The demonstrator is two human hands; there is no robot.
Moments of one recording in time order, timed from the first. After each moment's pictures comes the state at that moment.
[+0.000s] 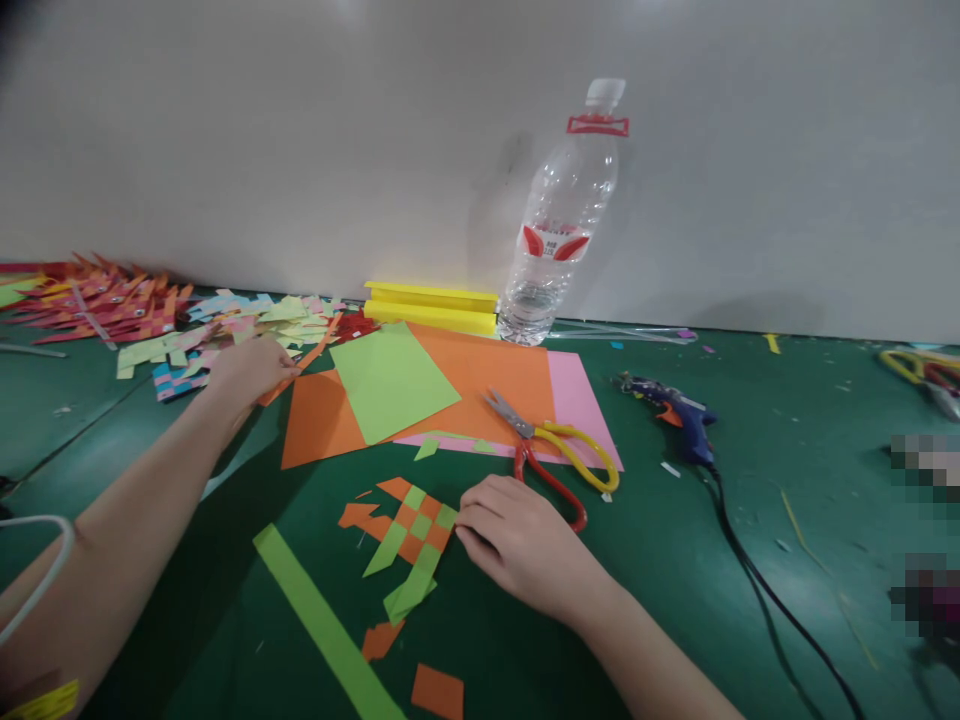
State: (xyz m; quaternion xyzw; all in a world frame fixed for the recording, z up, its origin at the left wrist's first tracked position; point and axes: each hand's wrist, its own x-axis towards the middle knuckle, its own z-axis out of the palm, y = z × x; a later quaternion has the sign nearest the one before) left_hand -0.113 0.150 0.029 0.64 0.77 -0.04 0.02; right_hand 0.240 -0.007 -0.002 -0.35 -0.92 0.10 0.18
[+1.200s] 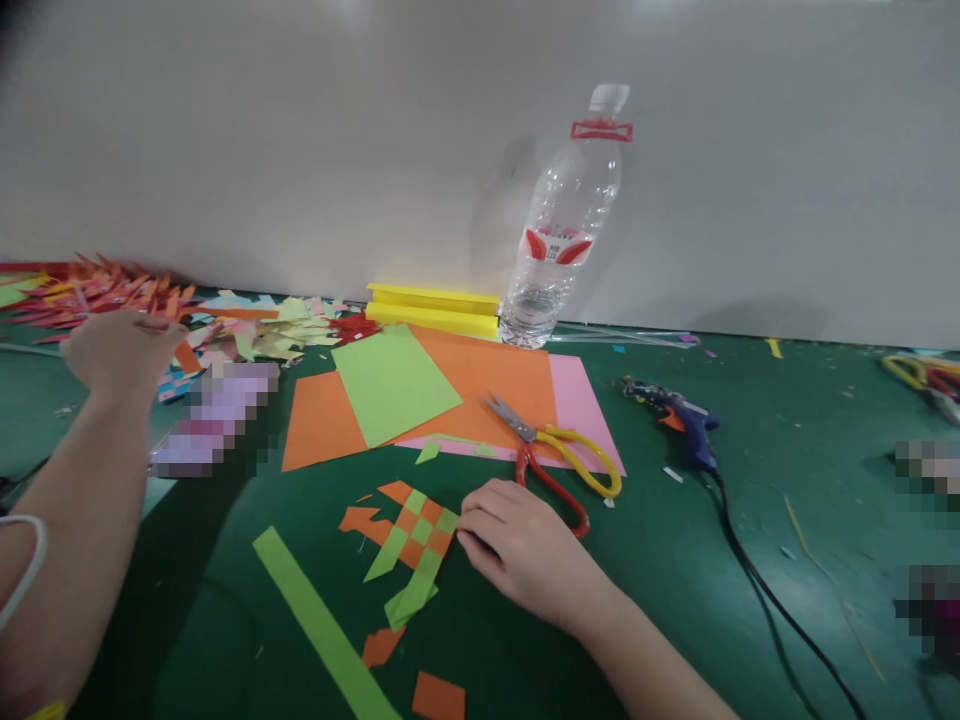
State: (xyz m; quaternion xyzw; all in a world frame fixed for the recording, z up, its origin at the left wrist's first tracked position) left_hand -0.193 0.132 0.056 0.43 0.89 0.12 -0.12; right_hand 0.237 -0.006 0.003 -0.35 -0.92 0.09 0.18
